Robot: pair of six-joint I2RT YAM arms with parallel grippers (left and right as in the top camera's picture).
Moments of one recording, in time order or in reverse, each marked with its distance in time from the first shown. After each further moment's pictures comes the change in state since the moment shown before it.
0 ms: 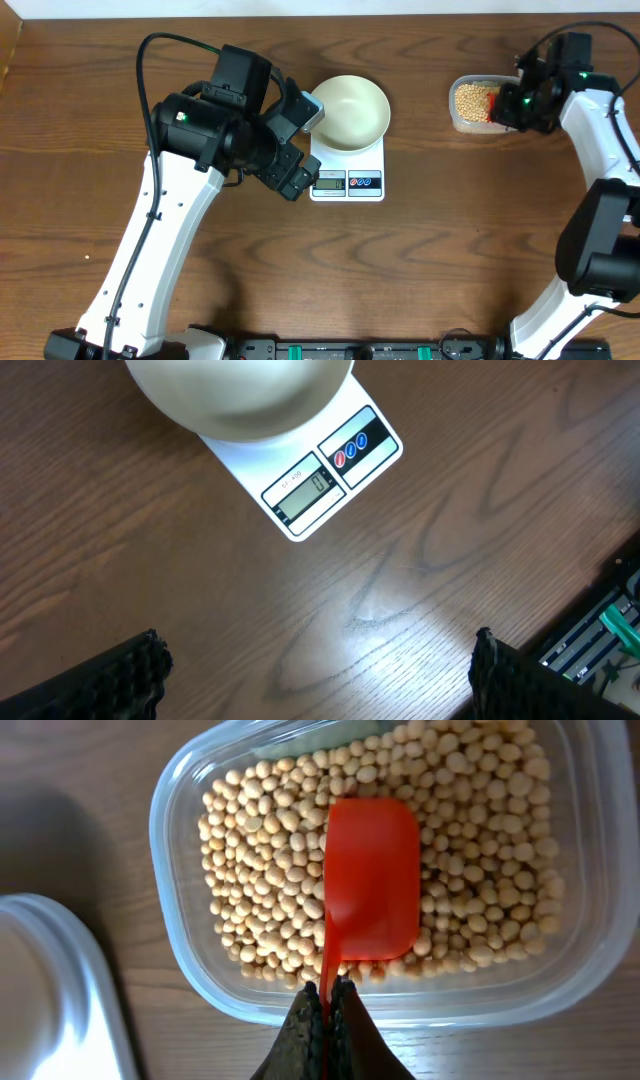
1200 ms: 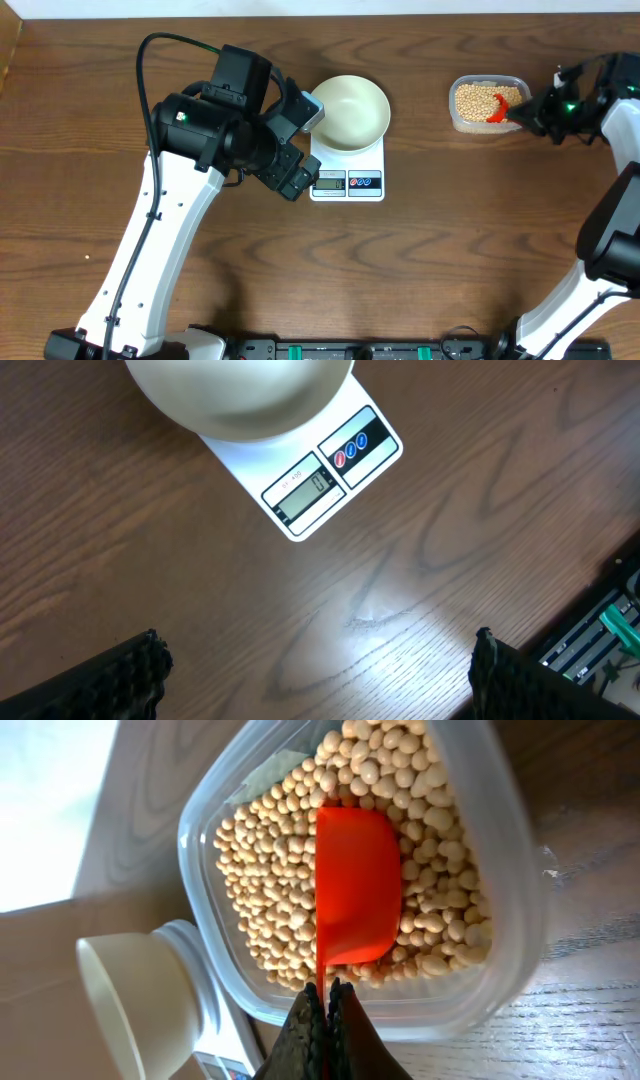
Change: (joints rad) left arm 0.000 0.000 0.000 0.000 0.000 0.000; right arm -0.217 0.098 0.003 0.029 -0.426 0.128
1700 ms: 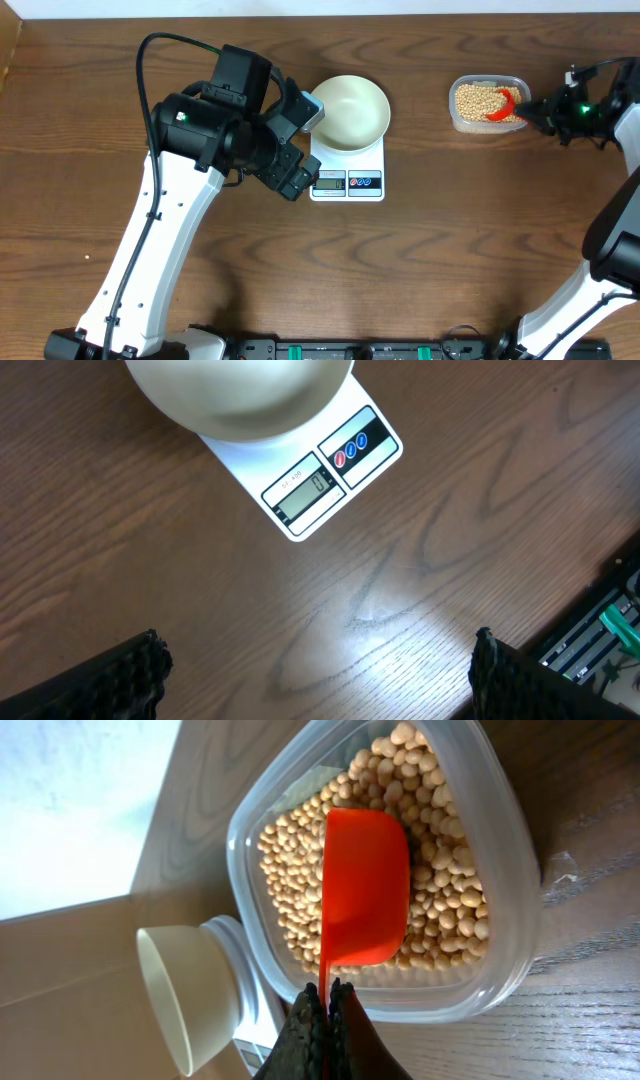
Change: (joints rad) left arm 0.000 0.000 0.000 0.000 0.000 0.000; right arm -0.052 0.000 -0.001 0.010 -0.126 0.000
